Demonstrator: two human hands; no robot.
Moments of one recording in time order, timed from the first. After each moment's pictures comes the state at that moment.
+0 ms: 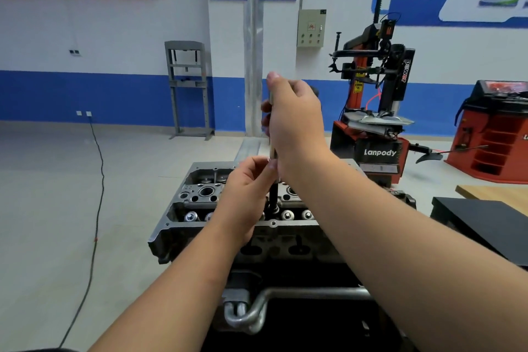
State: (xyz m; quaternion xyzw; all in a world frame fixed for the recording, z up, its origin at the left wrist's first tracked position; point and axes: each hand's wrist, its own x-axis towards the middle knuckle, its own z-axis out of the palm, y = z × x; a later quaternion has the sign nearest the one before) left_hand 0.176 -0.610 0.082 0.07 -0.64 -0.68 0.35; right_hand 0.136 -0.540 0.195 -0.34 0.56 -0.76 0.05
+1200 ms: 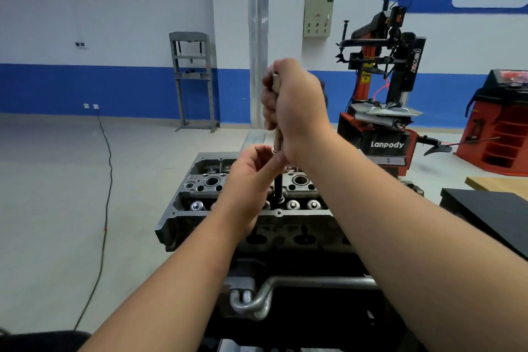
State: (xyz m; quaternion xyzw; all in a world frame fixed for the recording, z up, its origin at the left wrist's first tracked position) left_hand 0.179 -0.613 0.081 0.06 -0.66 -0.66 0.35; right_hand 0.136 -0.536 0.201 -0.42 0.51 -0.74 0.13
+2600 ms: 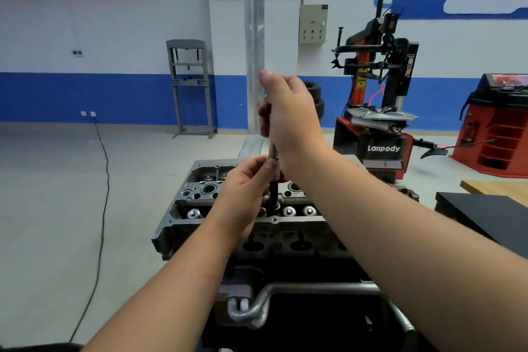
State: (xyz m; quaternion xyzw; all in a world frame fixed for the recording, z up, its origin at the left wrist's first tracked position) left_hand 0.182 -0.613 0.082 0.05 -0.66 -0.68 0.33; right_hand 0.137 -0.534 0.196 -0.38 0.53 -0.75 0.10
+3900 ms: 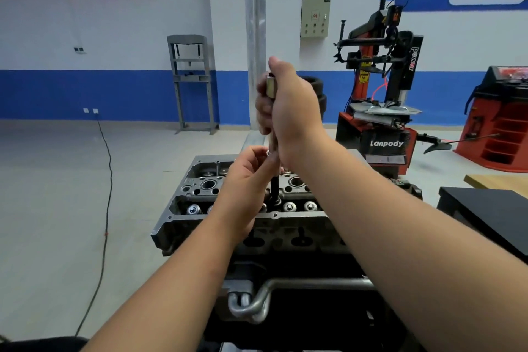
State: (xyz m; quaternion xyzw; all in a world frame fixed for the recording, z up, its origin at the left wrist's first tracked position) left_hand 0.177 -0.609 0.084 0.07 -0.66 -0.66 0.35; right_hand 0.134 -0.536 0.198 -0.39 0.49 -0.76 0.17
